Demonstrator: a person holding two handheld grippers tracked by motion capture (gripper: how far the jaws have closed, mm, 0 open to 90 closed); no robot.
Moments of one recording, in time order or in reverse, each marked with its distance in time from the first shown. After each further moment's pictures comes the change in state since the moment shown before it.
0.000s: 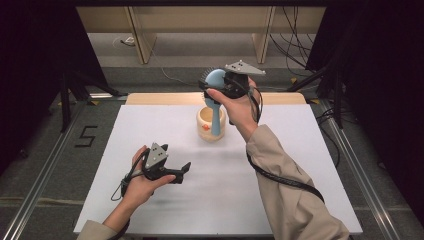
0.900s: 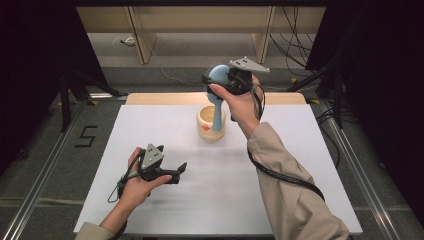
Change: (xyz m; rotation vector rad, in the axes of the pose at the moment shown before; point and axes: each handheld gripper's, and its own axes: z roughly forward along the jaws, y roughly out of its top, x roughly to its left) left arm 0.006 -0.005 -0.006 0.008 0.023 -0.018; right arm -0.008 0.006 -0.001 -0.035 -0.028 0.015
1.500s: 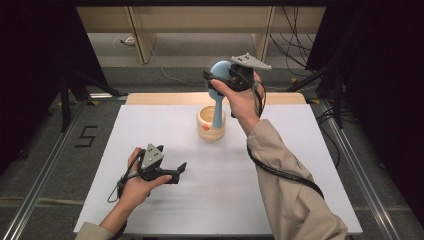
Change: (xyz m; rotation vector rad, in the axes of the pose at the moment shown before) left arm 0.001 0.000 0.000 0.000 0.003 0.002; right arm -0.004 0.007 0.002 -0.026 -0.022 0.010
